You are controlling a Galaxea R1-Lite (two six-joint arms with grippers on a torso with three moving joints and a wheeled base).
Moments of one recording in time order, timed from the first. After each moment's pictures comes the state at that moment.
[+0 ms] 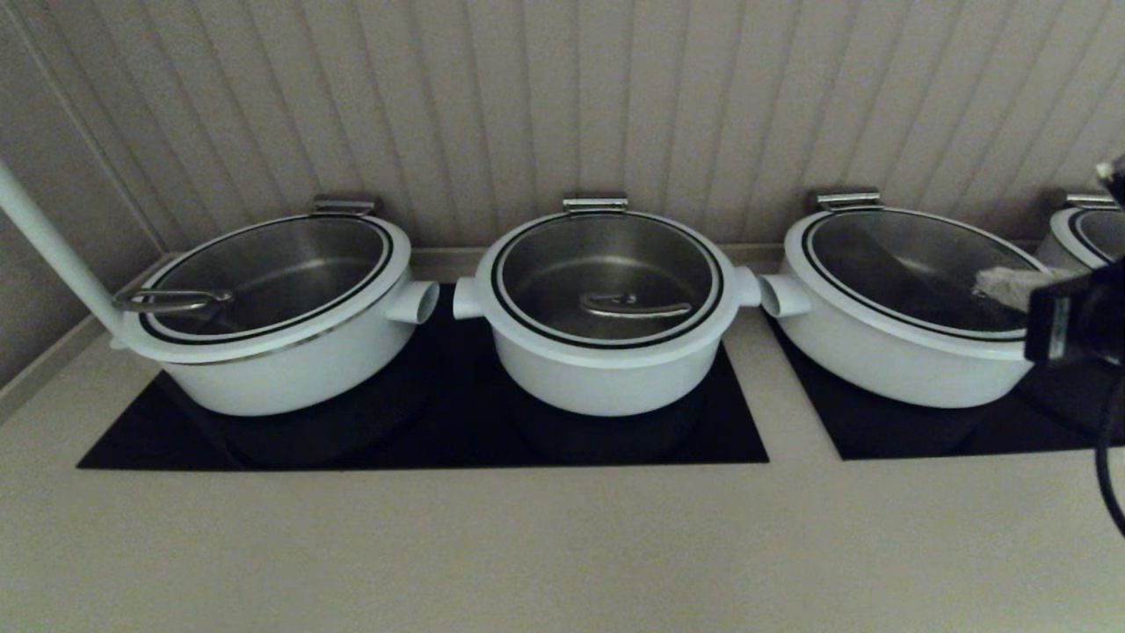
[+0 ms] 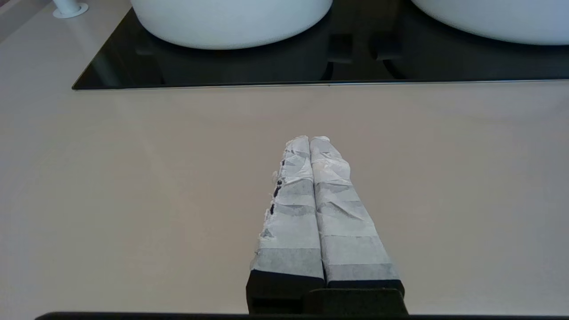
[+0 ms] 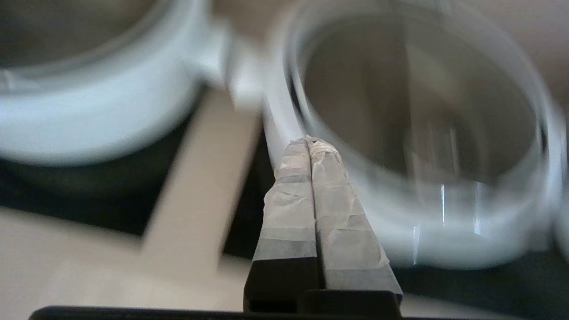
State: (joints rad) left arm 0.01 0.00 0.00 0.01 0.00 0.00; right arm 0.04 1.26 -0.79 -0.27 0.06 -0.21
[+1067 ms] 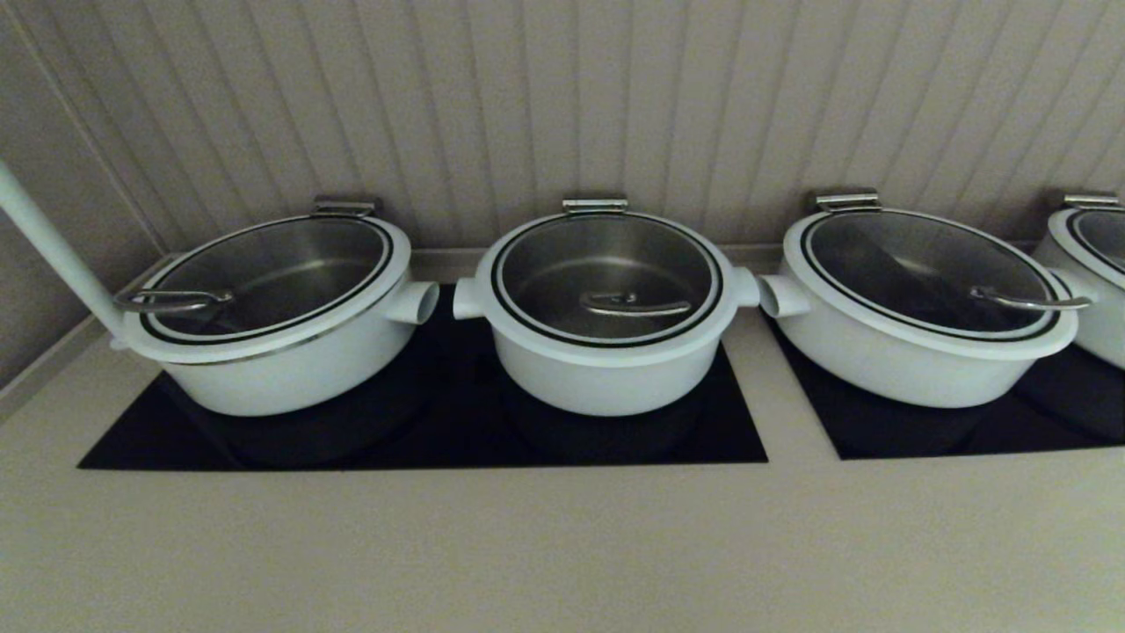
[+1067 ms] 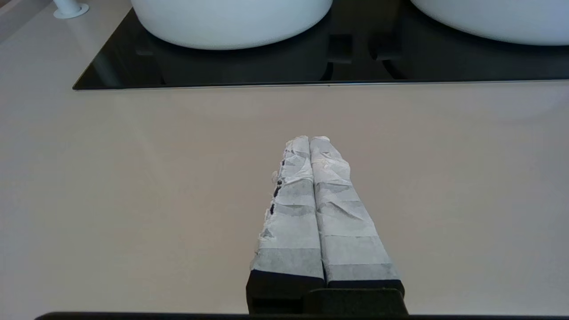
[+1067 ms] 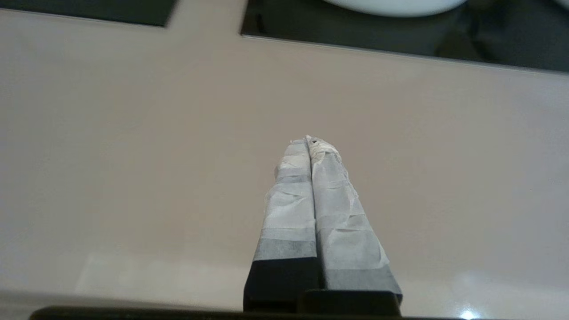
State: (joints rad) left arm 0.01 0.00 0.00 0.01 0.00 0.00; right arm -0.02 0.15 -0.01 0.00 0.04 -0.12
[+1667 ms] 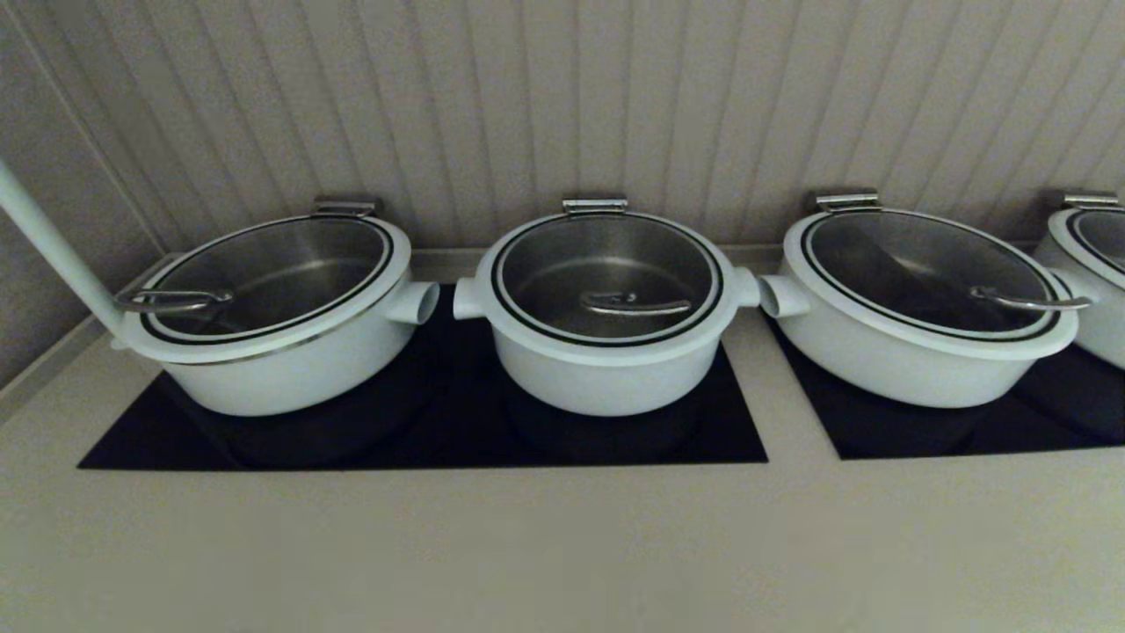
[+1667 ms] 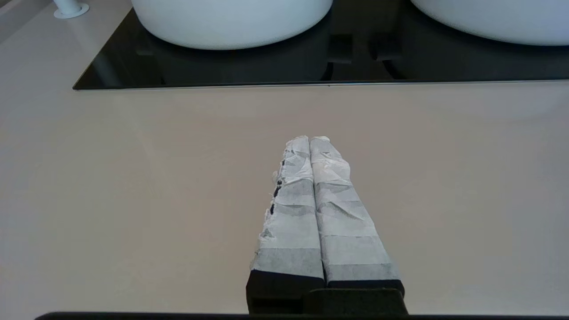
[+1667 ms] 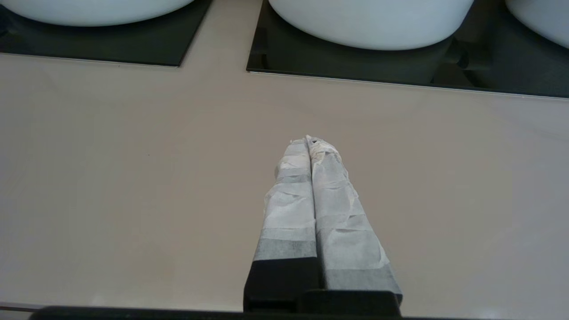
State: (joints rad) left arm 0.01 0.00 0.00 0.01 0.00 0.00; right arm -0.01 0.00 -0.01 0.03 0.04 -0.07
